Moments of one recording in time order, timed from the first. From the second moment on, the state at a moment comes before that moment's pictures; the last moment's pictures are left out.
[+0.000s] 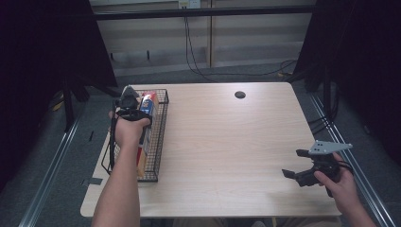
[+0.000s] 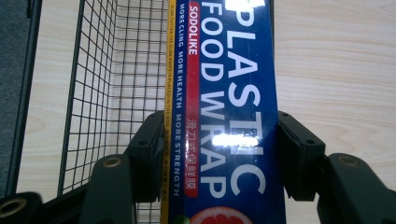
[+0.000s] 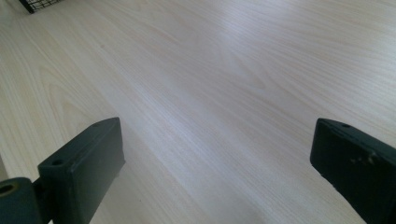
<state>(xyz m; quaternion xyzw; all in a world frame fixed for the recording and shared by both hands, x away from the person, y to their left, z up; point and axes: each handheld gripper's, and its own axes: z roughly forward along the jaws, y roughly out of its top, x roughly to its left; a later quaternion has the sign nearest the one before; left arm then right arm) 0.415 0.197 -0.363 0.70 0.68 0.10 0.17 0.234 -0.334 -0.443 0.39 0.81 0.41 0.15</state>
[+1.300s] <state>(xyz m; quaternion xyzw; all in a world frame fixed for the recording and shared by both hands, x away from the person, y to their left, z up) 0.415 0.203 -0.390 0.70 0.69 0.09 0.16 0.234 -0.332 -0.444 0.39 0.81 0.41 0.15</state>
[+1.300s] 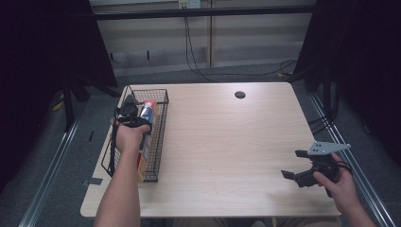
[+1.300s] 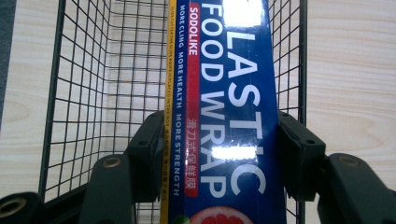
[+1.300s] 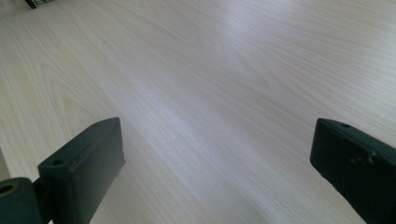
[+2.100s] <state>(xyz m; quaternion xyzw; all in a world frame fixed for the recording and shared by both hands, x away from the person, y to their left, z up) 0.415 0.205 -0.400 0.70 0.69 0.08 0.15 0.234 -0.331 -0.444 0.39 0.81 0.40 0.15</state>
